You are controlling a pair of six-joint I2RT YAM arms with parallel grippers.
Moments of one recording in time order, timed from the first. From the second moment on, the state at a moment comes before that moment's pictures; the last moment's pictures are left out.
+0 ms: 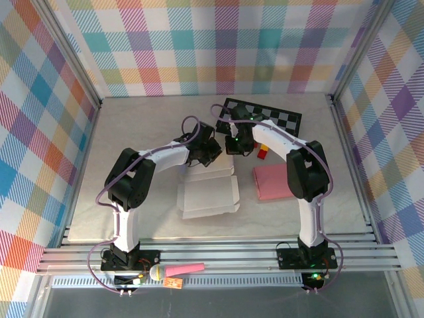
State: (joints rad) left arm -0.58 1.99 1.34 -0.19 0.18 -1.26; right arm 0.52 2.05 1.66 -0.84 -0.22 0.33
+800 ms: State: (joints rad) left arm -0.59 2.01 1.23 -0.01 0.18 -1.46; right arm 0.52 2.10 1.66 -0.85 -0.29 0.35
